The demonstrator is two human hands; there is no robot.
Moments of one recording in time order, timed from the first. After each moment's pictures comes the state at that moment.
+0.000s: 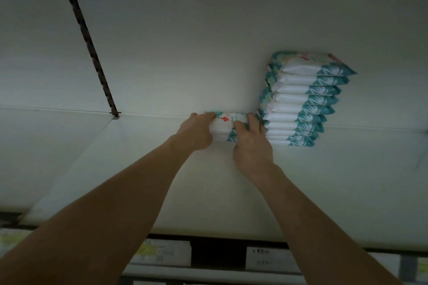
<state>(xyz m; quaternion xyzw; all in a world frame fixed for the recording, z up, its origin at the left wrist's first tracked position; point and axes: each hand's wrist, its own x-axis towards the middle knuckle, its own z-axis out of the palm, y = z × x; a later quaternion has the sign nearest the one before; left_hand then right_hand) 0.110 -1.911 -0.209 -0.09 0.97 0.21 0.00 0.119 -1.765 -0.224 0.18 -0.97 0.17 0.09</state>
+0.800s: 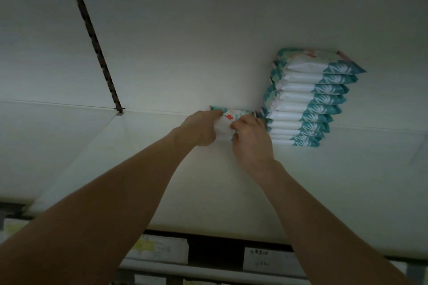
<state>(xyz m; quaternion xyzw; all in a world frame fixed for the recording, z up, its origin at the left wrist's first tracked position) 0.111 -1.905 -0.198 -0.06 0.99 0.14 0.02 0.102 -1.772 -0.233 0.23 -0.92 0.25 0.18</state>
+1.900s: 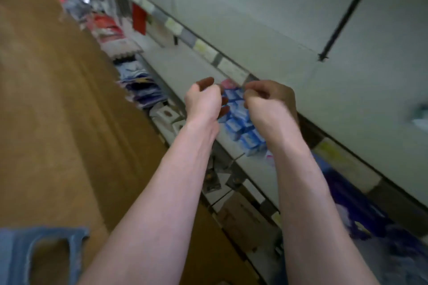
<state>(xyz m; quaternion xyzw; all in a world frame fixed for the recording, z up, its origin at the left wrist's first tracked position) 0.462 -1.995 -0.215 -0.49 0.32 0.66 -0.47 0.394 -1.934 -0.200 0.37 -0.76 0.50 -0.18</state>
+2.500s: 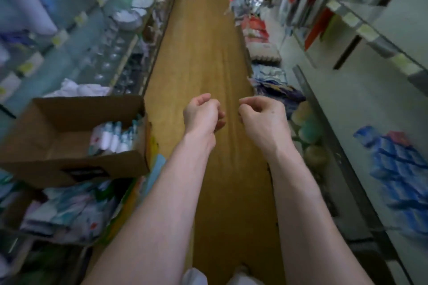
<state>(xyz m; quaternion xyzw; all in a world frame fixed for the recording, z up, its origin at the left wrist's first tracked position) 0.883 -2.019 -0.252 -0.59 0.13 0.50 -0.62 0.783 -2.009 -0.227 0.60 -0.62 0.36 -0.34</state>
